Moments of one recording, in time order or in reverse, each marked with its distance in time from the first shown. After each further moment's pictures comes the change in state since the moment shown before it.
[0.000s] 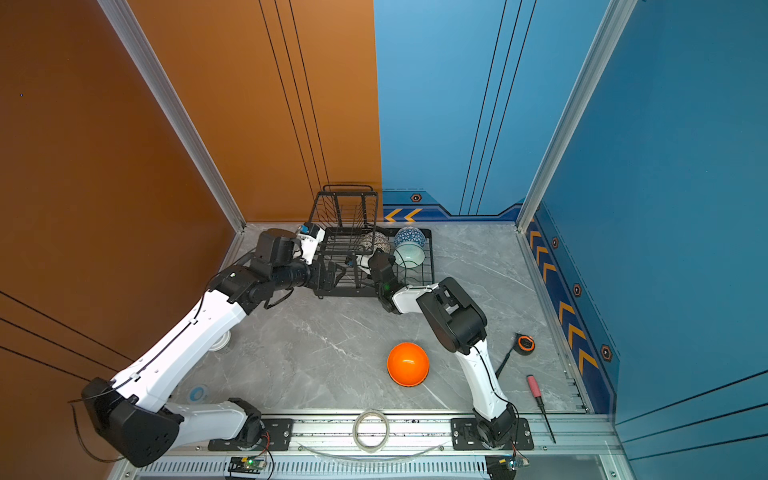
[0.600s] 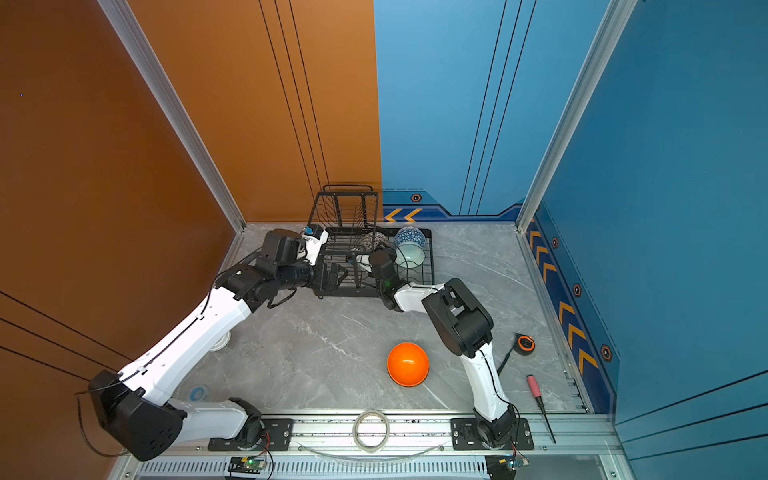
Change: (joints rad) left arm -0.014 0.023 0.000 -0.004 -0.016 -0.005; right arm -0.009 -0.074 -0.018 -0.070 -0.006 -0.021
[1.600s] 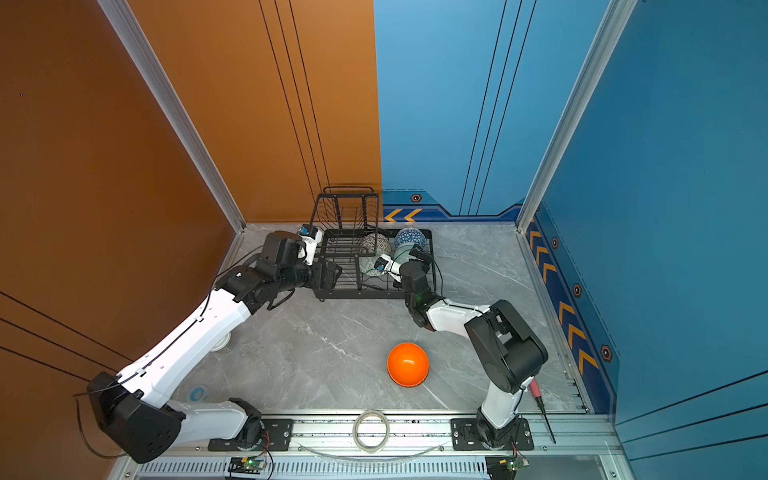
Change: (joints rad) left arm -0.008 -0.010 -0.012 -0.008 -0.136 -0.021; right arm -0.064 -0.435 -0.435 0.000 0.055 0.064
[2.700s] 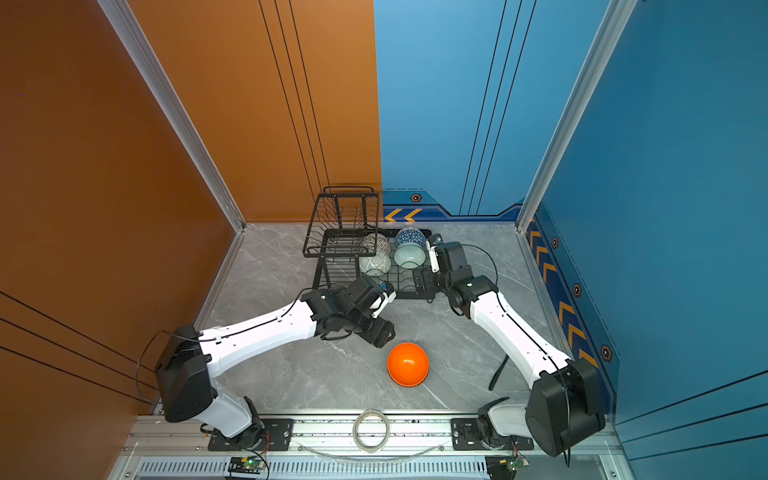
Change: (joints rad) left arm -0.458 0.309 -0.035 -0.009 0.129 -0.093; right arm -0.204 -0.354 0.203 -1.012 -0.472 1.068
